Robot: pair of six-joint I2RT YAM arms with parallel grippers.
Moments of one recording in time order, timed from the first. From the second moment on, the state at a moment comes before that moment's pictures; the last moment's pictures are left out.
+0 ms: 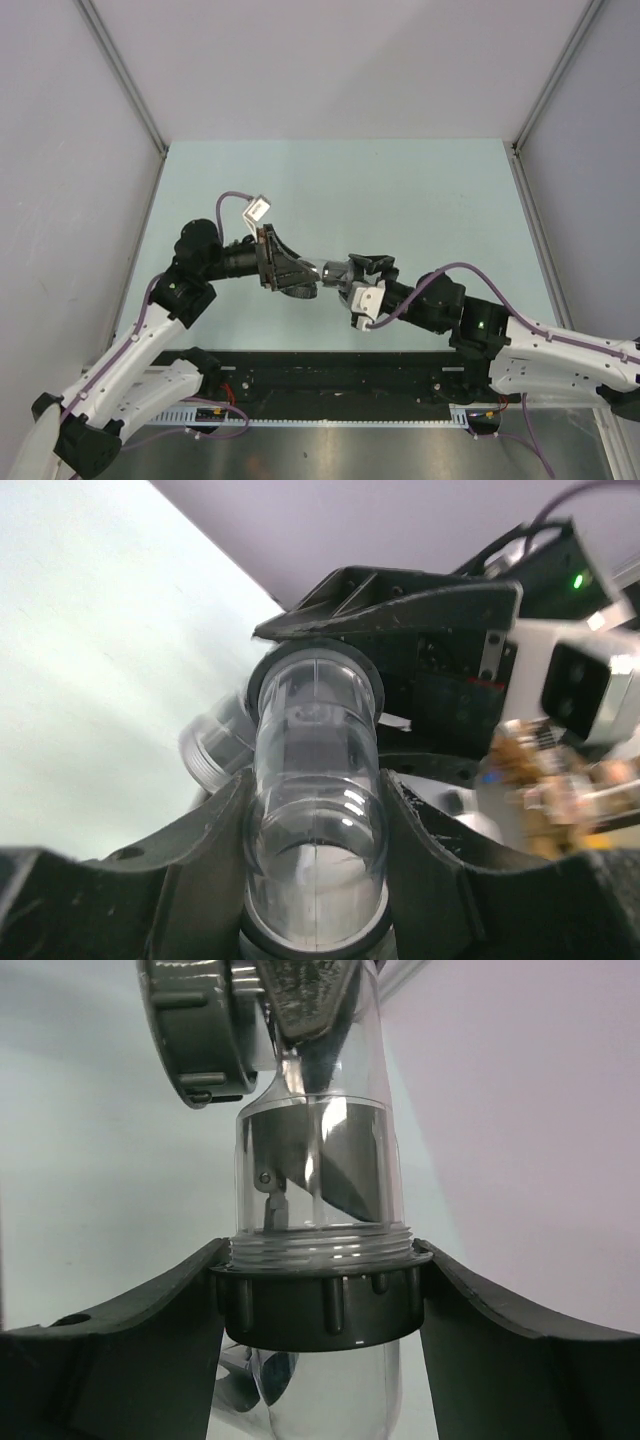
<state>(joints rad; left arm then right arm) -0.54 0.82 0.77 -0.03 0.85 -0.80 1.26 0.82 0.74 -0.02 0.17 -0.75</state>
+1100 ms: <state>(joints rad) -0.62 0.61 0.54 0.12 0.65 -0.13 0.73 0.73 0.76 -0.13 -0.50 -0.12</state>
